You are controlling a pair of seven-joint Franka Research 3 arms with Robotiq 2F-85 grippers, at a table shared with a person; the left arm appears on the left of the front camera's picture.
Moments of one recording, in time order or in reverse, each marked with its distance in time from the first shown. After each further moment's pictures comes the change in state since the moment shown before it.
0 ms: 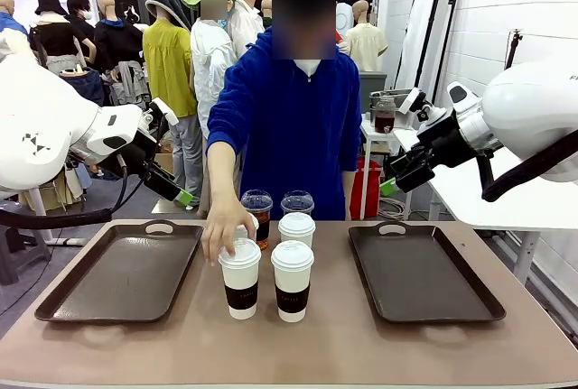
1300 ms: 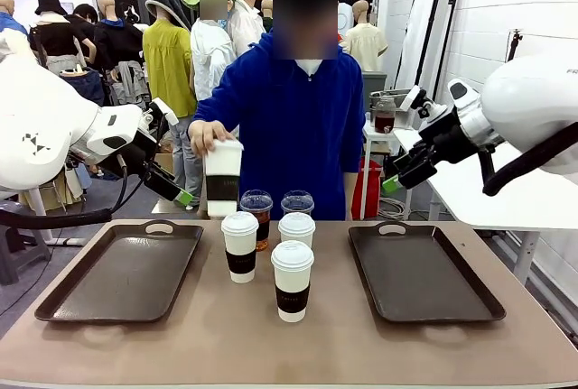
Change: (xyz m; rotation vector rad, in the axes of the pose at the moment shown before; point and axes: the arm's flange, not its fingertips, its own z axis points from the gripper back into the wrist) left arm 0.000 0.000 0.000 0.000 0.000 0.000; right arm 0.004 -0.011 0.004 -0.001 0.031 -0.005
